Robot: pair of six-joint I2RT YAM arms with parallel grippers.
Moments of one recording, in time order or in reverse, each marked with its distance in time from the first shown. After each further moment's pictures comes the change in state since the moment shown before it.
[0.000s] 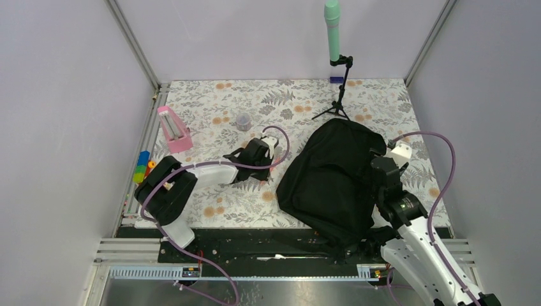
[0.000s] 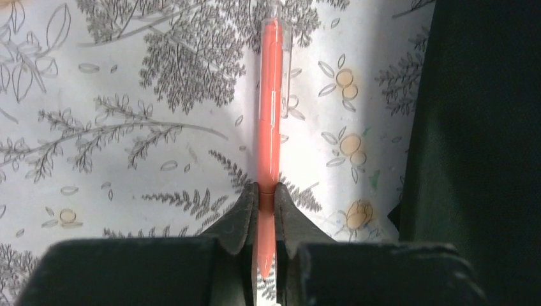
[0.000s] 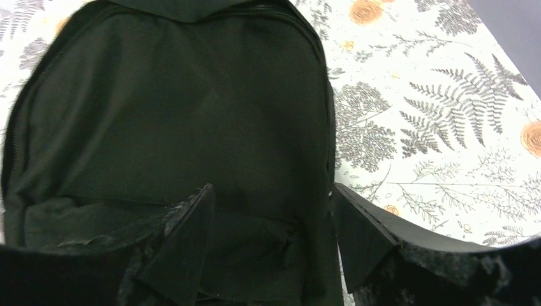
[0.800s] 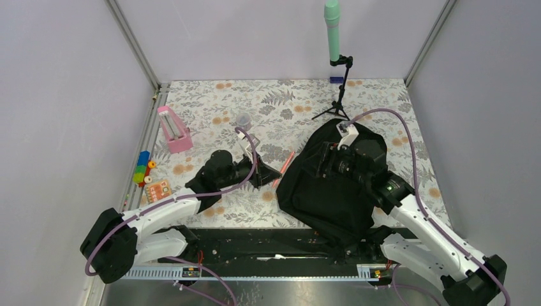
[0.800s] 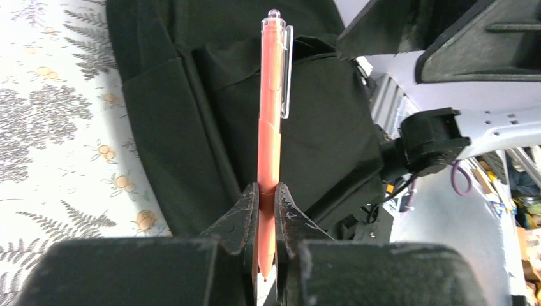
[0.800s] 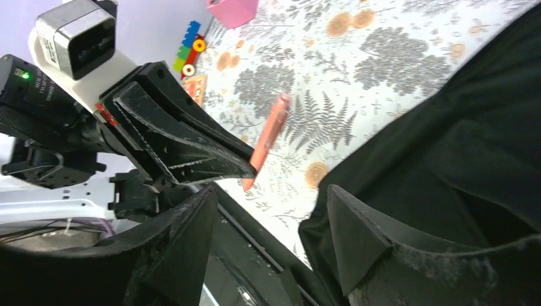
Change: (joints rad) left arm -0.005 -0.589 -0.351 0.428 0.432 -0.238; right arm 0.184 0.223 0.179 0.262 -0.884 0.123
